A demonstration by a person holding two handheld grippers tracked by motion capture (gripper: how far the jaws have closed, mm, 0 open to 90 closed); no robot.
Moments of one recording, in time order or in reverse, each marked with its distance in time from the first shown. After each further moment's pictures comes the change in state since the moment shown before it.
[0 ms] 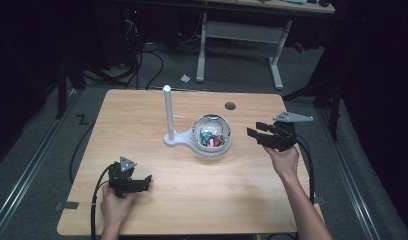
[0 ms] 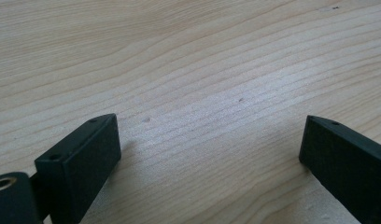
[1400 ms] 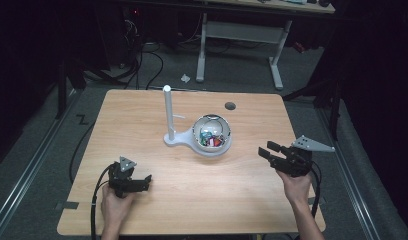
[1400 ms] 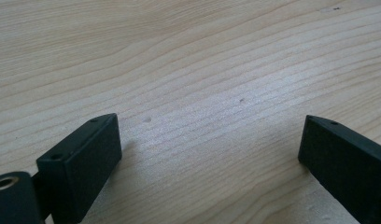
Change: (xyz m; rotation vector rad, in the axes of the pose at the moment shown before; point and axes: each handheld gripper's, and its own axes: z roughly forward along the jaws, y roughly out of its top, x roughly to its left) left arm -0.001 0.000 0.000 -0.002 0.005 -0.013; right arm 0.013 -0.056 -0.049 -0.095 0.029 0.061
